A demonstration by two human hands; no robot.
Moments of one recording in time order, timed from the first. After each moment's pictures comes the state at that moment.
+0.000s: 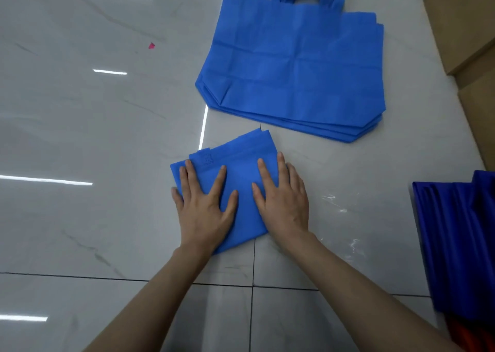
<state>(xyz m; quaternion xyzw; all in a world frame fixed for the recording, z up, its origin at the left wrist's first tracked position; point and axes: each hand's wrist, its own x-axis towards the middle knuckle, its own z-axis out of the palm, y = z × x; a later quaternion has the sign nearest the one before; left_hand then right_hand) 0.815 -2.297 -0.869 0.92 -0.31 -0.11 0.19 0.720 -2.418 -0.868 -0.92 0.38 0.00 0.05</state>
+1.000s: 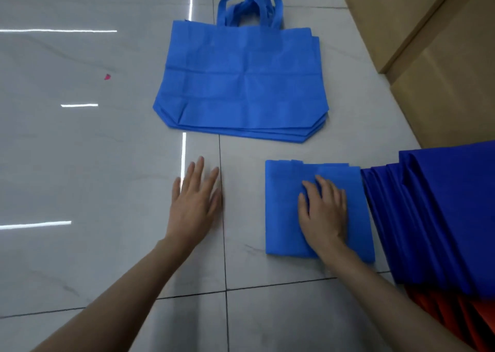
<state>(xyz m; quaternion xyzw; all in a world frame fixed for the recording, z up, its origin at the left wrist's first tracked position) 0.818 -2.335 -0.851 0.85 -0.50 -0.10 0.16 0.607 -2.468 -0.841 -0.86 0.50 -0.07 0.09</state>
